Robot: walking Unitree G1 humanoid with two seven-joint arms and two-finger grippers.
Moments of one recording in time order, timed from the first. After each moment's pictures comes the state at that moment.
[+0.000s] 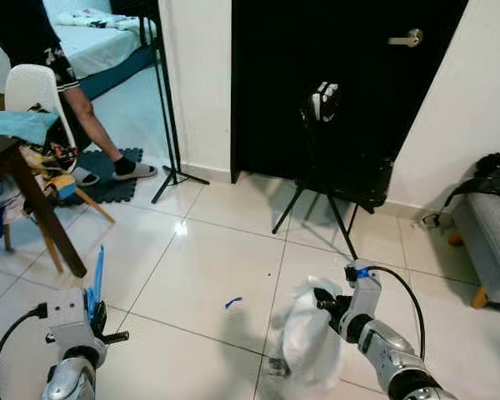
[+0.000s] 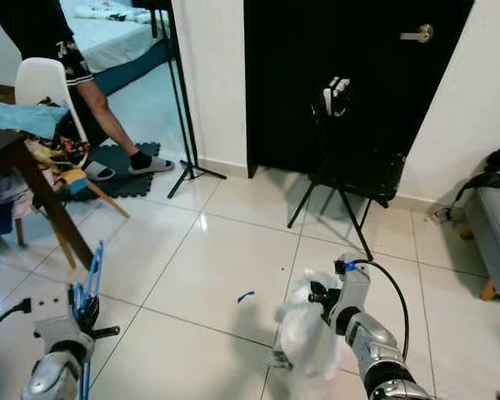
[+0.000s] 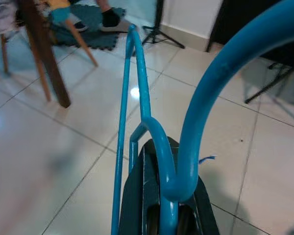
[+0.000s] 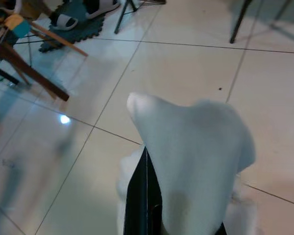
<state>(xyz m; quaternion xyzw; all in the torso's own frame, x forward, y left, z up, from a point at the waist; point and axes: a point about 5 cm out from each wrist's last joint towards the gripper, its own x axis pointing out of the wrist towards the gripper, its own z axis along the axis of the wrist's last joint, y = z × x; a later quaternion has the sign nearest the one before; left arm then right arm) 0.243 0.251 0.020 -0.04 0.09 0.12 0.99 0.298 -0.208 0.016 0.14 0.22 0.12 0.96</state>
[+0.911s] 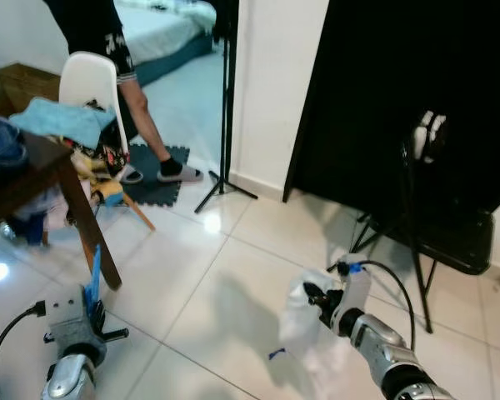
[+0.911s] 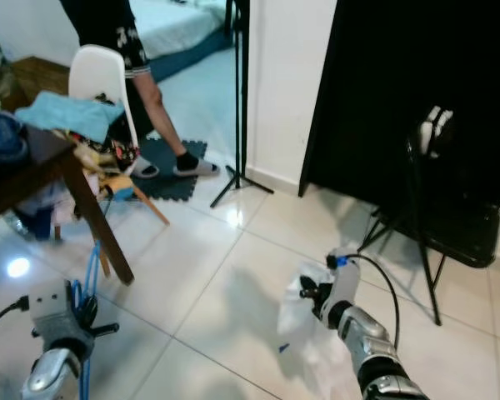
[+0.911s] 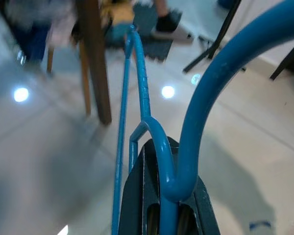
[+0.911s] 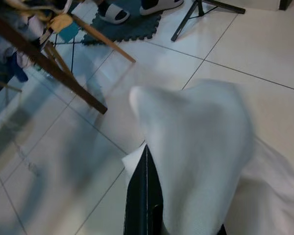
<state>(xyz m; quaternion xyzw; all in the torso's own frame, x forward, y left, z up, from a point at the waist) 0.246 0.248 0.032 -0.05 0.09 0.12 0.99 0.301 -0.197 0.020 0.13 0.21 0.16 0.96</state>
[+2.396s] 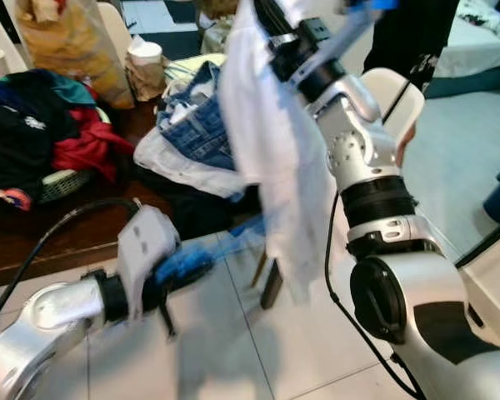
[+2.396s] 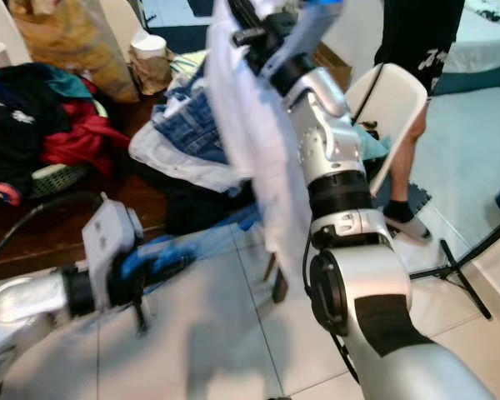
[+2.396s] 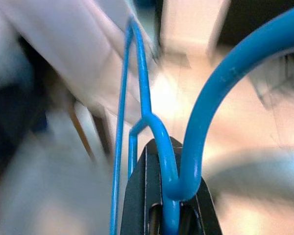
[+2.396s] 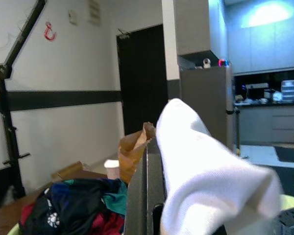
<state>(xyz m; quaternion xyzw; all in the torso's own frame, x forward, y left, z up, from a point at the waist) 0.212 0.163 0.181 0.16 0.09 -0.48 0.86 0.385 -0.080 0.385 0.10 -0.31 0.35 0.88</state>
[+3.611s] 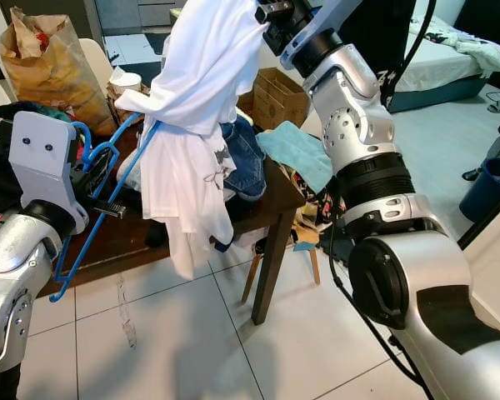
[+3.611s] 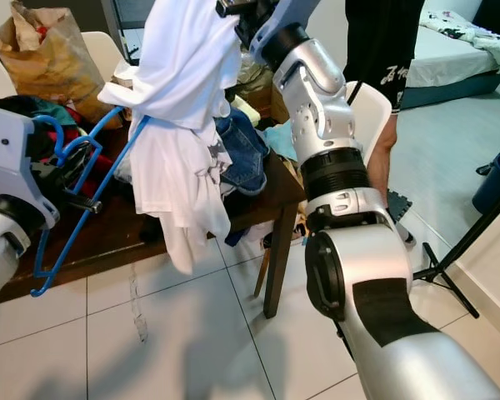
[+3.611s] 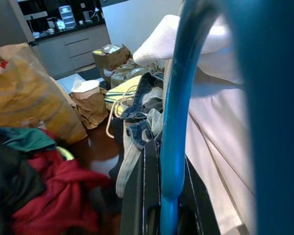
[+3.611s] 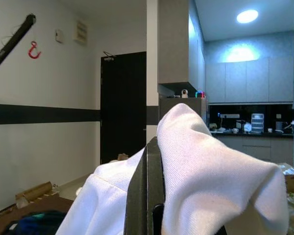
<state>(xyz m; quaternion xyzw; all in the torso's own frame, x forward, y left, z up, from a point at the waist) 0.271 0.228 0.275 0.12 -0.15 -0.01 0.98 0.381 -0.068 0.412 0.09 -0.34 0.35 0.87</state>
